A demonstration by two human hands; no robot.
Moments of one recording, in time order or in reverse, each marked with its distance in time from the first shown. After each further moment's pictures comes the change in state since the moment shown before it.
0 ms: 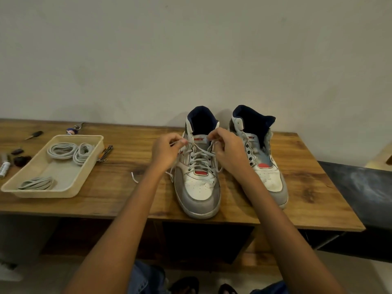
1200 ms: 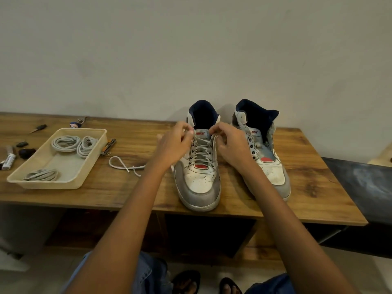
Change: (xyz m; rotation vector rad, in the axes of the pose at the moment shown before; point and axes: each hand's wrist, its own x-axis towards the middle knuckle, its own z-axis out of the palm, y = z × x) left_hand -0.013 0.013 -0.006 0.184 -0.107 0.123; right_hand -0.002 -0.006 -0.004 -0.010 -0.028 -0.007
